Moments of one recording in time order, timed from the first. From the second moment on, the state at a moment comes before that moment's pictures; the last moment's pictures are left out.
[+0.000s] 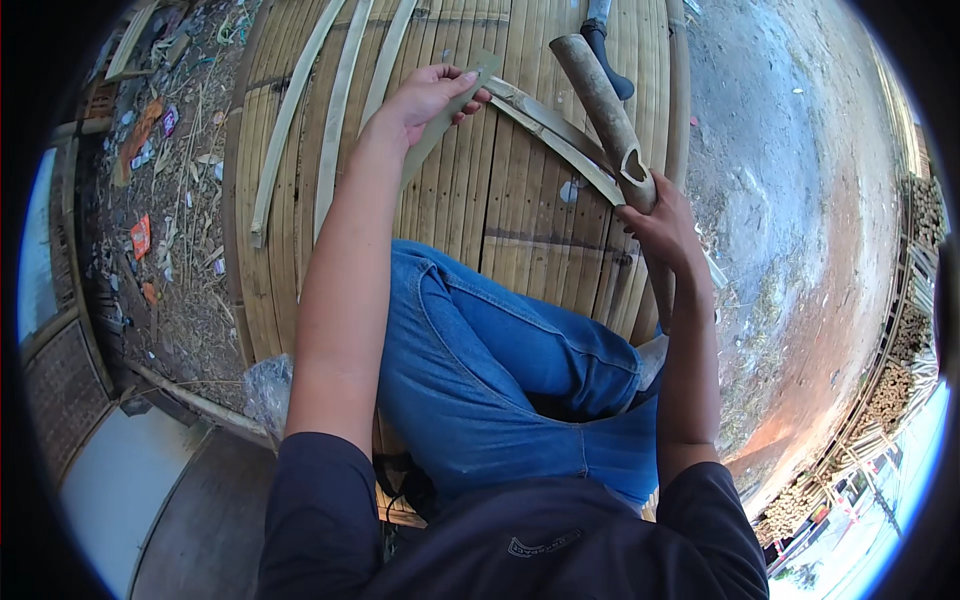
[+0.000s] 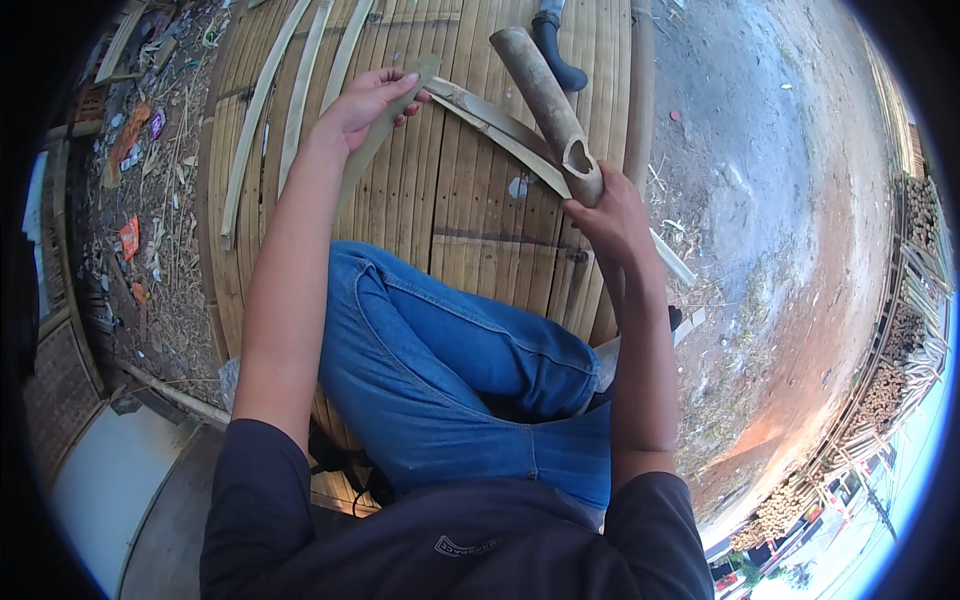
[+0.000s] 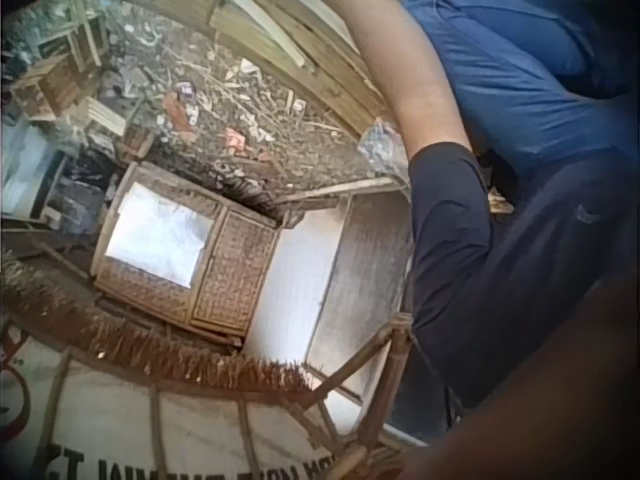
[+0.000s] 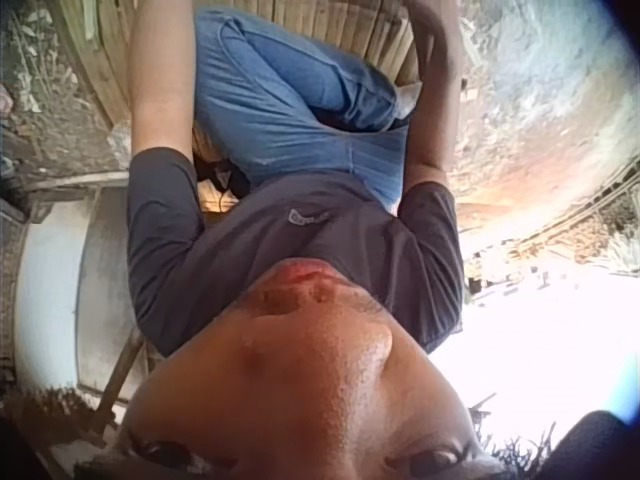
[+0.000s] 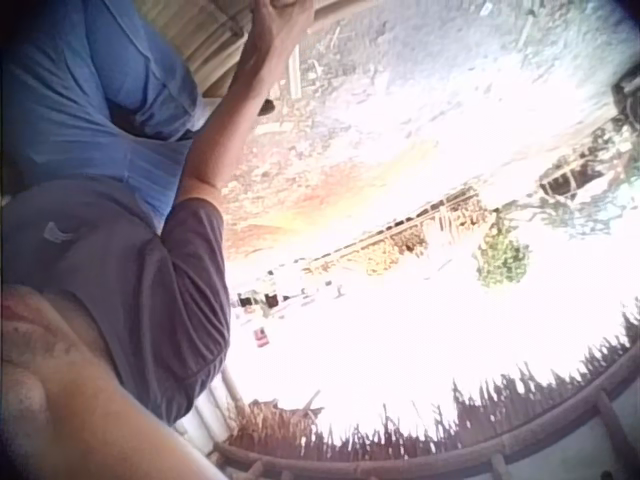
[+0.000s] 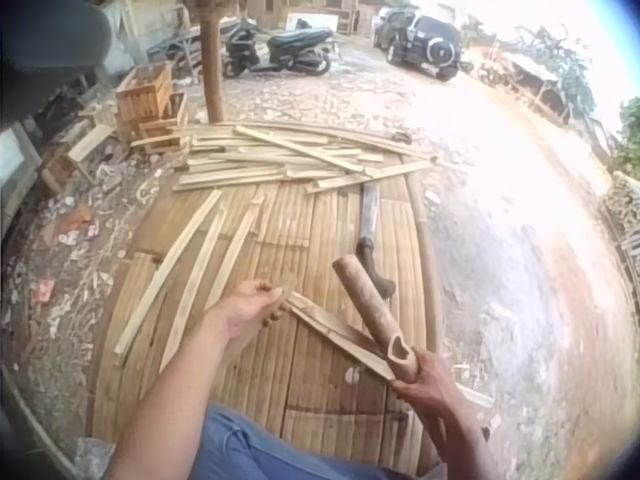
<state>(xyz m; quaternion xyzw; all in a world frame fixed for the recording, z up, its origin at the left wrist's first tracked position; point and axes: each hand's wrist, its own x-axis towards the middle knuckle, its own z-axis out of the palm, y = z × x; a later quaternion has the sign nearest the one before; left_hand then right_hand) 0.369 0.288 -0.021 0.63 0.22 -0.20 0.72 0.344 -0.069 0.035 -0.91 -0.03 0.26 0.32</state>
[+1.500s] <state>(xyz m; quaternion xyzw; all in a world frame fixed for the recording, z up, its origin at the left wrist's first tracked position) 0.381 0.278 -0.019 0.76 0.18 -0.30 0.55 0.312 -0.069 0.027 -0.92 0.00 0.28 0.29</state>
